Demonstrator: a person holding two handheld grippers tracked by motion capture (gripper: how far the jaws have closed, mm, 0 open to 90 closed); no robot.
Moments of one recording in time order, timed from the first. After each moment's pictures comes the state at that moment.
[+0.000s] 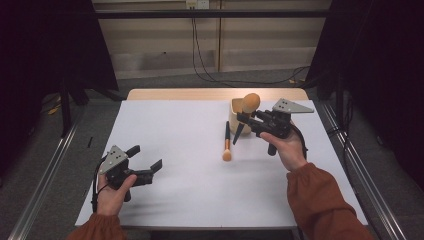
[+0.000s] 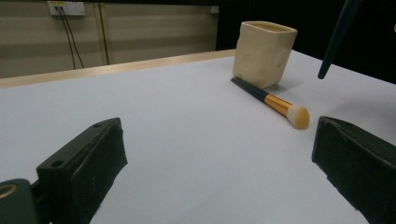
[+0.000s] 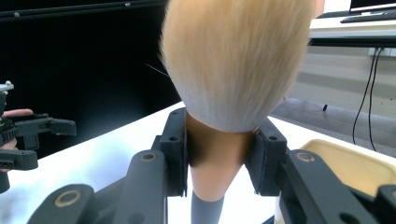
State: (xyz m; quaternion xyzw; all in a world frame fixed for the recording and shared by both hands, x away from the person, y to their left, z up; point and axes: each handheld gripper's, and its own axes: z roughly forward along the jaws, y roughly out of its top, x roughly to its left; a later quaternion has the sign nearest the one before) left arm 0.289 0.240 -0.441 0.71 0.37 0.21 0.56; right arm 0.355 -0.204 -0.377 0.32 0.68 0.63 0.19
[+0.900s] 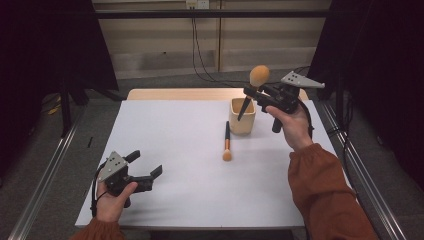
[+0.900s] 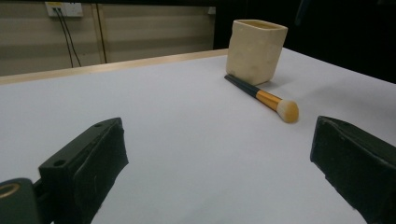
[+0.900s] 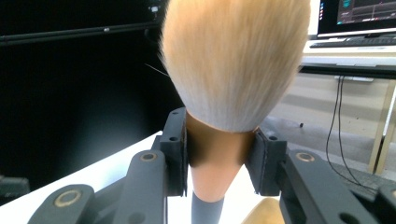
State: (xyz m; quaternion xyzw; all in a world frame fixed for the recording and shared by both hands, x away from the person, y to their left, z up) left arm 0.271 0.238 -0.443 0.72 0.36 0.21 0.56; right arm 0.389 -0.219 -0.328 0.34 0.65 0.64 0.22
